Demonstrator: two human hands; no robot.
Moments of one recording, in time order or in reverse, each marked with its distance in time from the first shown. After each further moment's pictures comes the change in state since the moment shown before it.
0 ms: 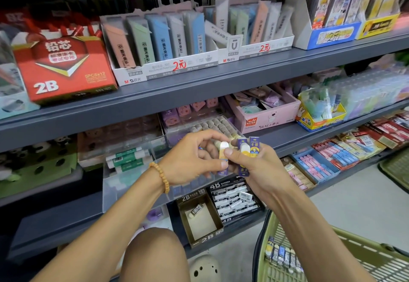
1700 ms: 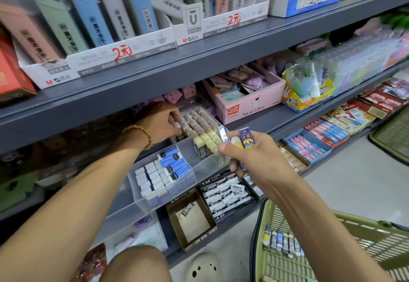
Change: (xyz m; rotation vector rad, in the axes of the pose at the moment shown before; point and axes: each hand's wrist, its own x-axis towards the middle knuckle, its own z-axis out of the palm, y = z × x) left_hand 0.113 -0.055 -0.059 0.866 0.203 -0.076; right_hand 0.020 0.001 -0.038 -0.229 0.094 0.056
